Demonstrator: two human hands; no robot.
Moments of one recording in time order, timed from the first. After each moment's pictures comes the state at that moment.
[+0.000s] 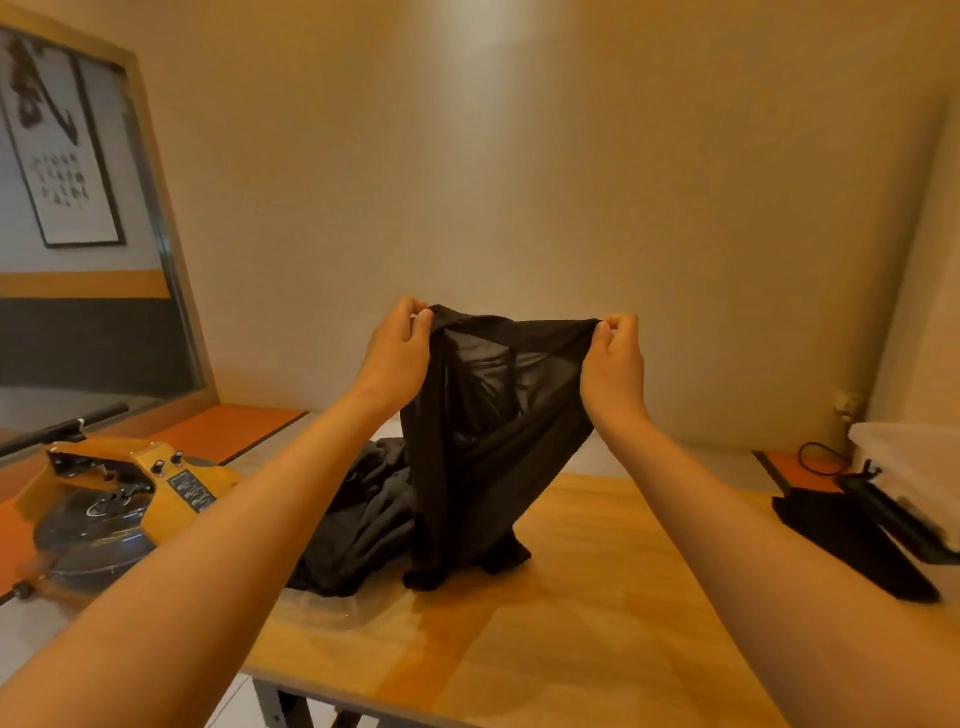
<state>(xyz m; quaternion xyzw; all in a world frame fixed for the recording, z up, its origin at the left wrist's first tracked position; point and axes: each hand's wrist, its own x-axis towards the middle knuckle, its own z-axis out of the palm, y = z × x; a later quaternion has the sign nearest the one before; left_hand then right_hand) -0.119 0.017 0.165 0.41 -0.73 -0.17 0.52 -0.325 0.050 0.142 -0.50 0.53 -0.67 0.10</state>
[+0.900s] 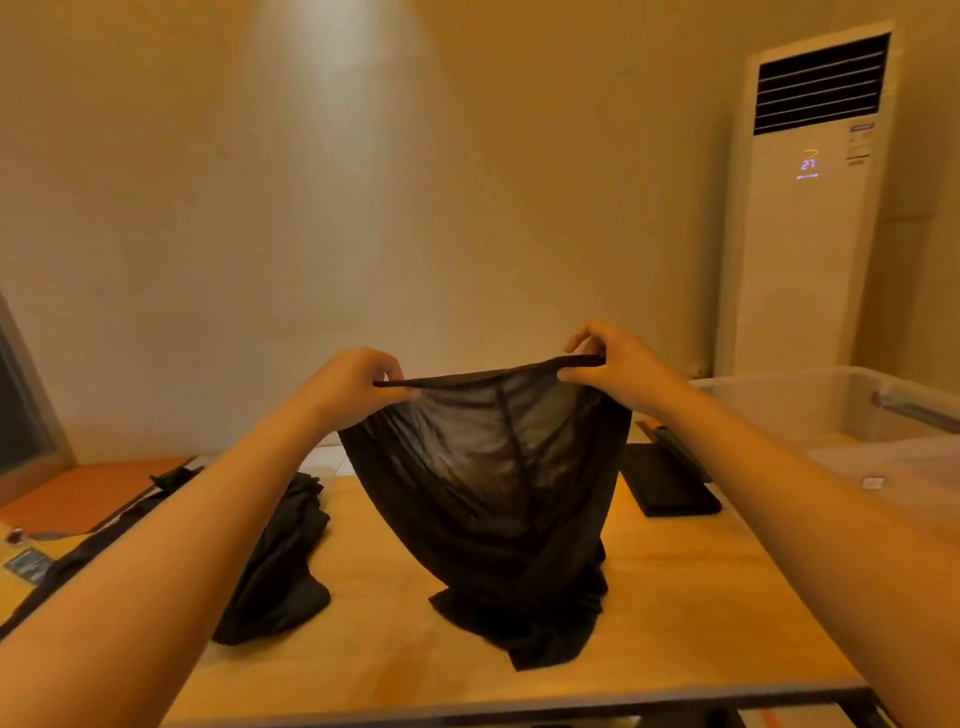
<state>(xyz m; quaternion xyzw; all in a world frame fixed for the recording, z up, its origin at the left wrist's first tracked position) -0.206 0.045 0.167 0.40 -0.88 -0.06 0.24 -0.501 0.154 0.148 -0.63 0.63 -0.45 0.09</state>
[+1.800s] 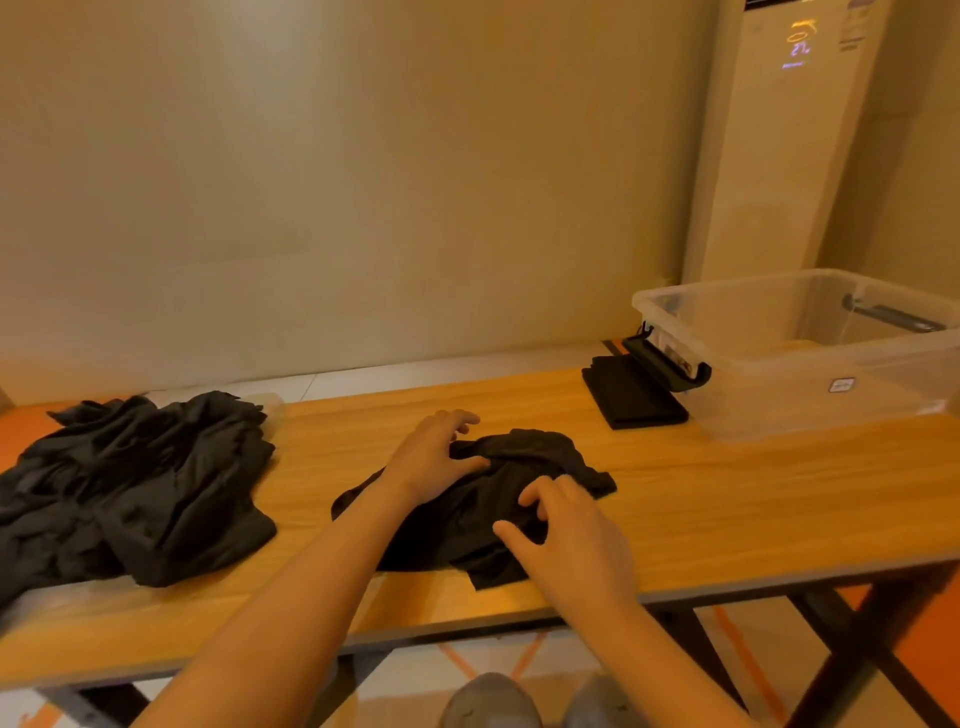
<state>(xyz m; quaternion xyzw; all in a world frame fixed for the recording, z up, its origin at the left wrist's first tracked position) -0.300 0.060 -0.028 0.37 -0.88 -0.21 0.20 -0.405 0.236 -0.049 -0.54 0.78 -0.32 0.01</state>
